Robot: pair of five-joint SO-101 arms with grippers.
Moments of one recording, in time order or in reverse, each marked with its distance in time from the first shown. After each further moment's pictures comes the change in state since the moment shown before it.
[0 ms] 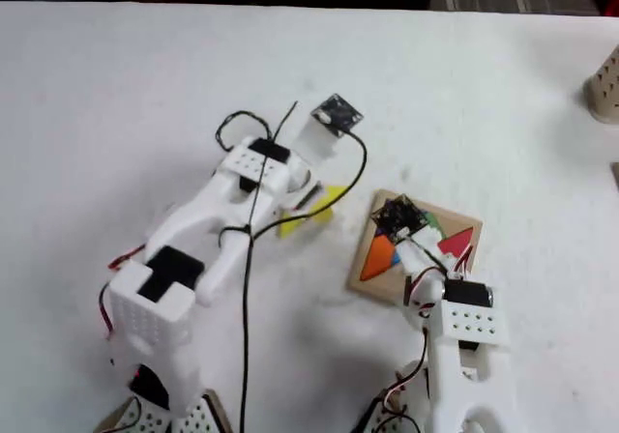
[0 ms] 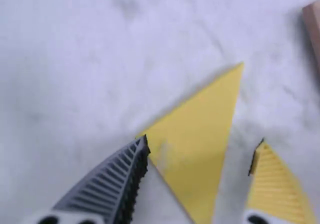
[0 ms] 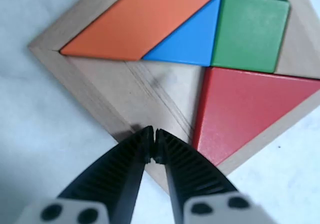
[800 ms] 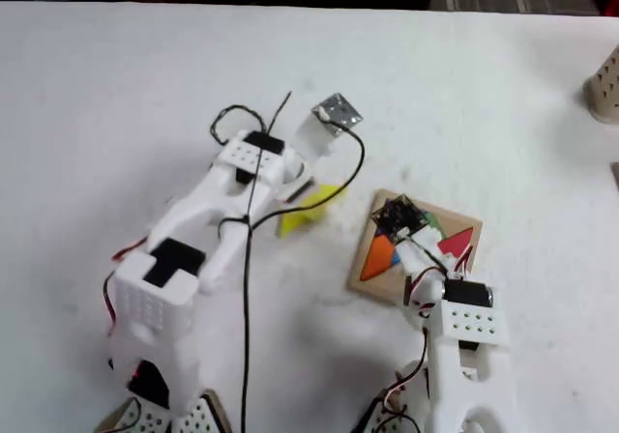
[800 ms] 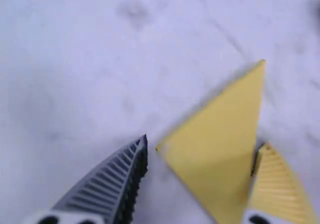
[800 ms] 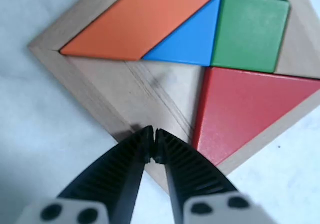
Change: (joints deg) left arm -2.2 4.4 -4.7 0.0 -8.2; right arm 0.0 0.0 0.0 0.0 0.0
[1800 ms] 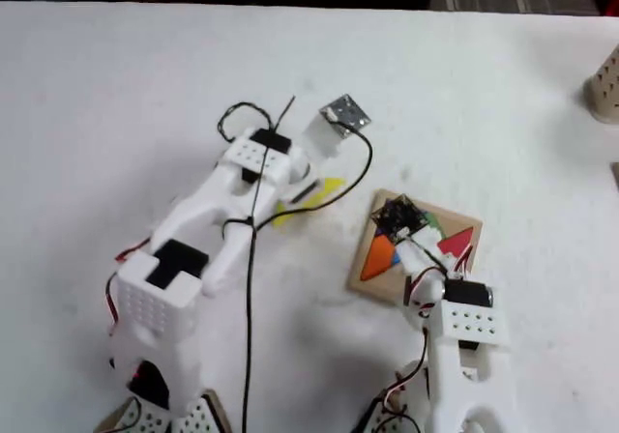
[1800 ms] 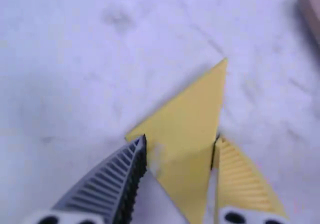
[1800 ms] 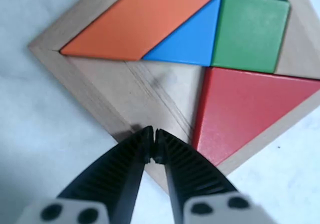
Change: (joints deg) left arm 1.2 0.4 -2.1 3.8 -0.4; right arm 0.0 0.0 0.0 0.0 0.0
